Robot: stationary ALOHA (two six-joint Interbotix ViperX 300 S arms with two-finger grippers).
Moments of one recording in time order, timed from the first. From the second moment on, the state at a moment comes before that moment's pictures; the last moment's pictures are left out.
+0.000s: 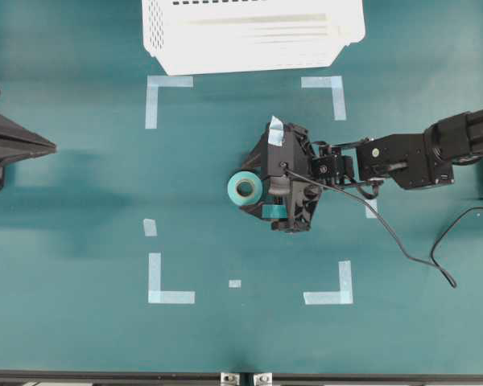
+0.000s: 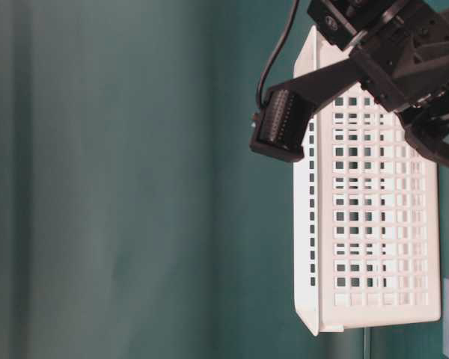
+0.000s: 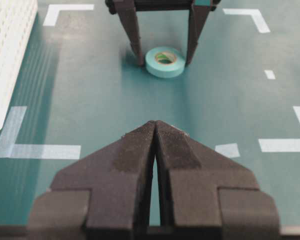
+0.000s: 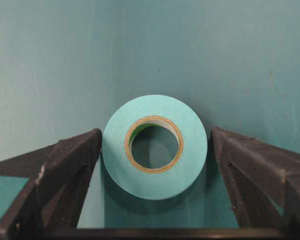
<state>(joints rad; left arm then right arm) -0.03 -1.41 1.53 -0.03 0.09 -0.01 0.07 0.30 0.66 -0.01 -0.32 0.30</state>
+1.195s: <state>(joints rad) -0.02 -1.41 1.53 -0.03 0.09 -0.01 0.07 0.30 0.62 -0.01 -0.22 0.30</state>
